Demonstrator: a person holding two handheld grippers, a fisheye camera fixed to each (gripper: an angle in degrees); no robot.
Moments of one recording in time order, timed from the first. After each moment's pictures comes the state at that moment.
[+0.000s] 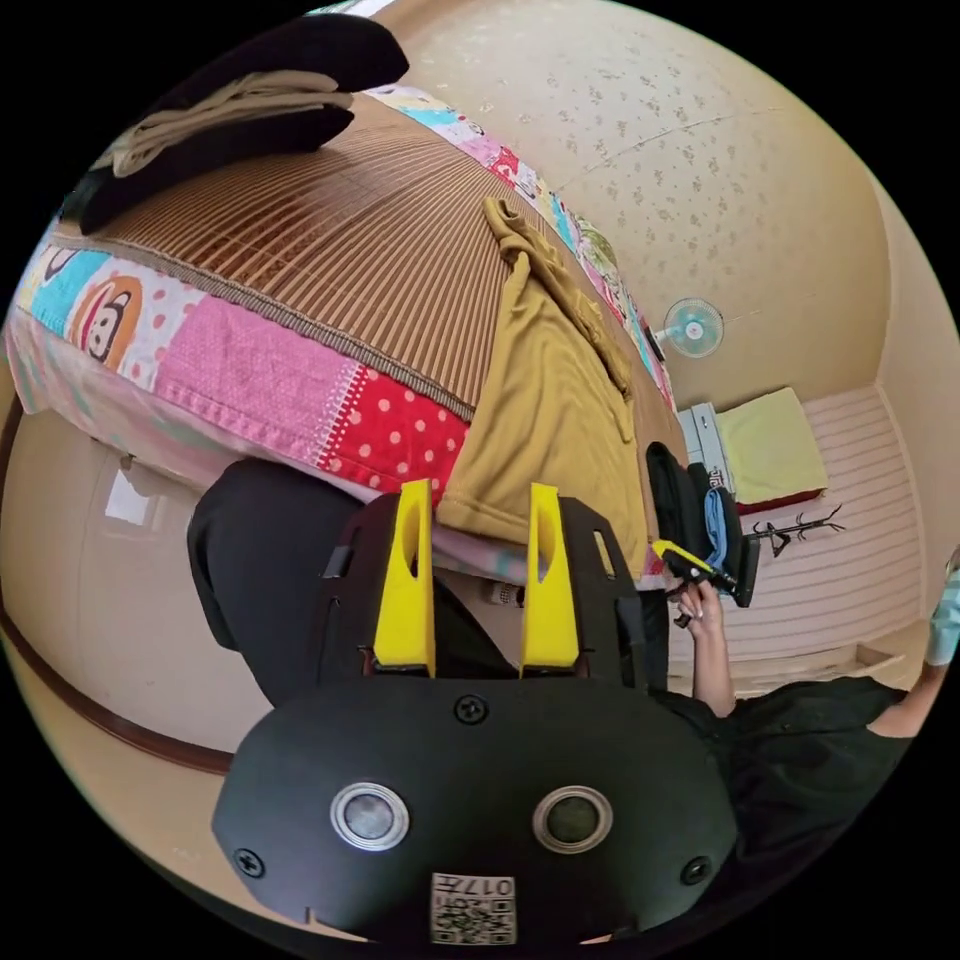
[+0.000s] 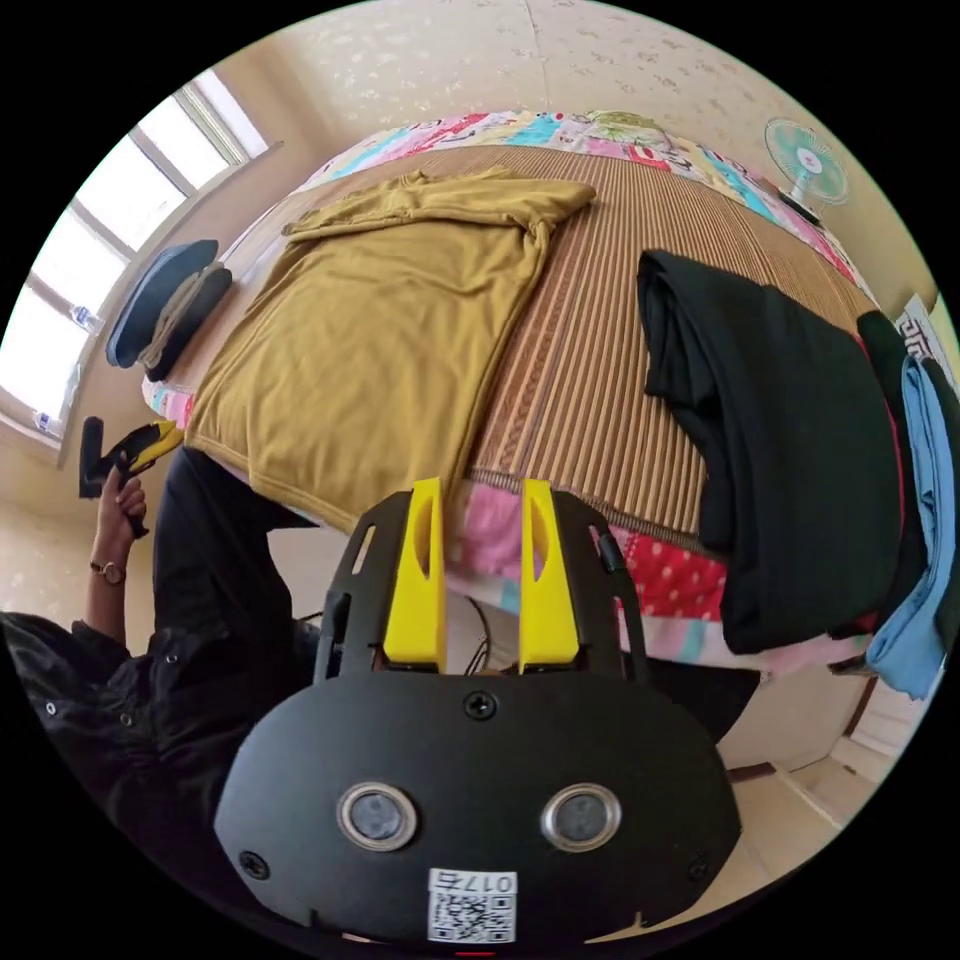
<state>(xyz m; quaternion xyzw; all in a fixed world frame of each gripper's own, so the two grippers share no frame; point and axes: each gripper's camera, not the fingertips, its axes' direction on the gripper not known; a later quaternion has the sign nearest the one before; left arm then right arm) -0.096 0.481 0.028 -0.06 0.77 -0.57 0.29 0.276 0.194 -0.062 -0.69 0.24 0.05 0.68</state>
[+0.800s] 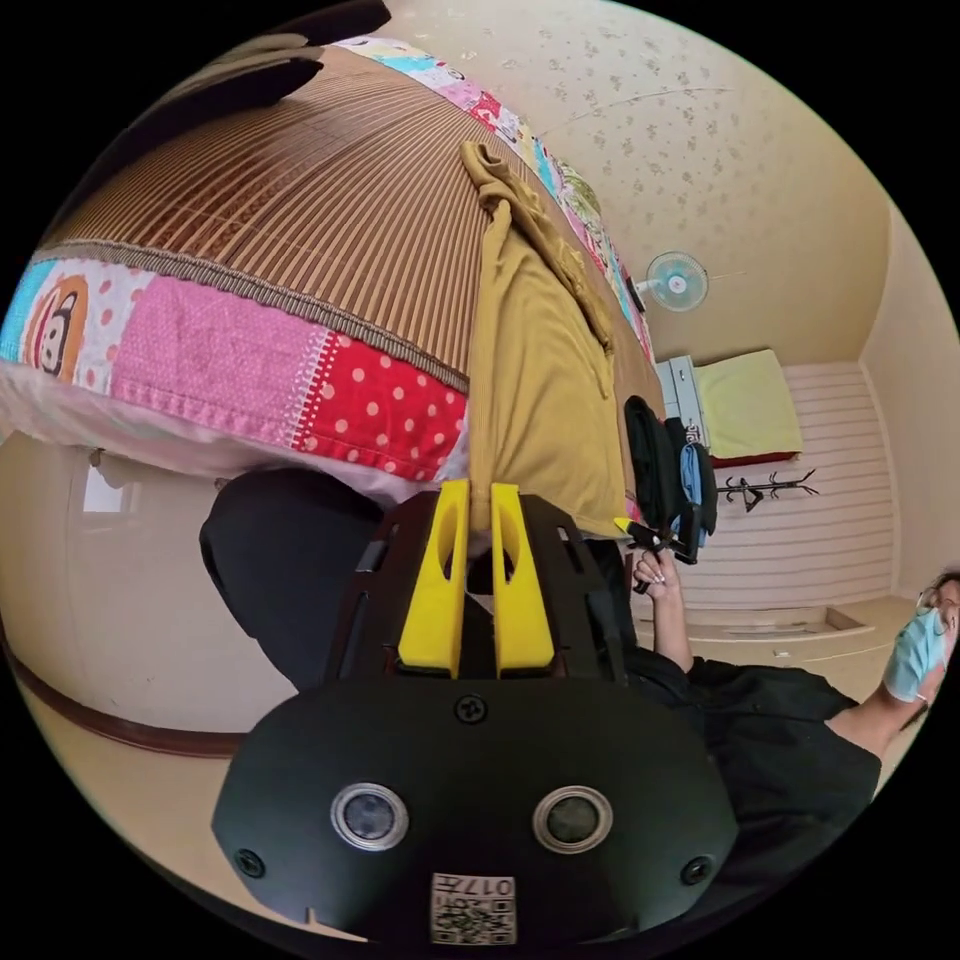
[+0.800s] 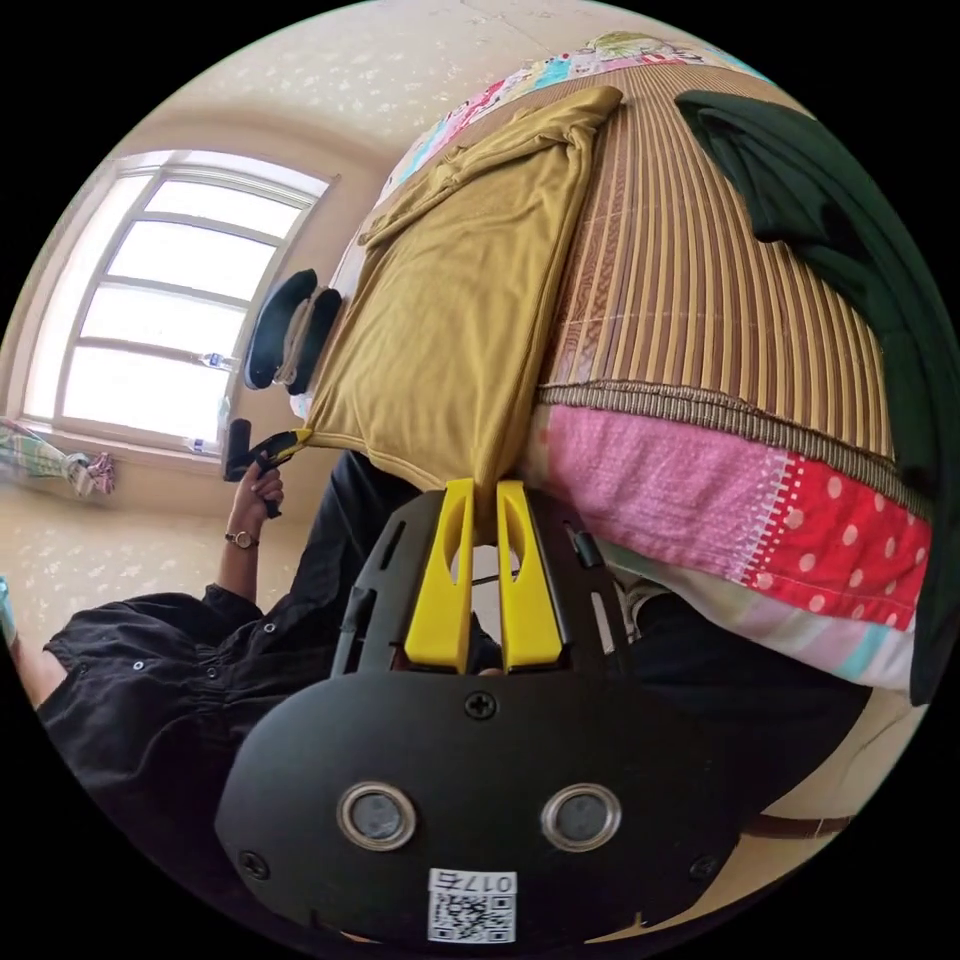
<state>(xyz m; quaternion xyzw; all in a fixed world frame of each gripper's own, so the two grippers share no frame) -0.178 0.590 0.066 -0.04 0.82 -0.52 0.25 0.308 0.026 -0.057 -0.64 0.05 0.25 0.72</state>
